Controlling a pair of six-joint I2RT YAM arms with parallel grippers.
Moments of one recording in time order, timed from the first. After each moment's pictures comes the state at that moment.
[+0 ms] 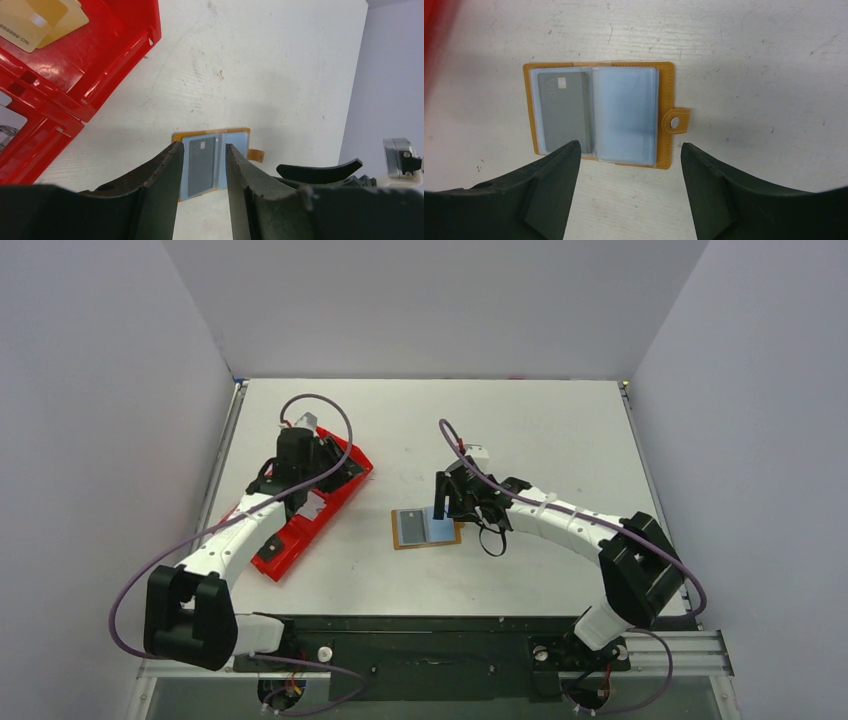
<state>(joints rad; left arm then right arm) -0.23 1.31 0.90 -0.21 0.18 -0.81 0.75 1.56 1.03 -0.40 0.20 0.66</state>
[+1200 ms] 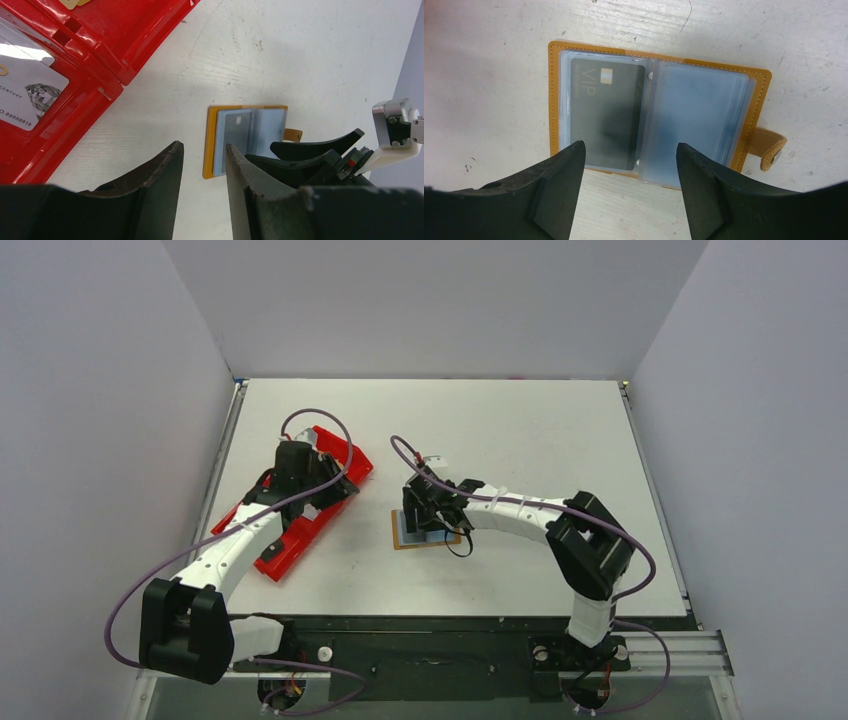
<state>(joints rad) -0.24 1.25 0.82 -0.32 0.16 -0.72 0.88 1.82 1.20 -0.41 0.19 0.64</state>
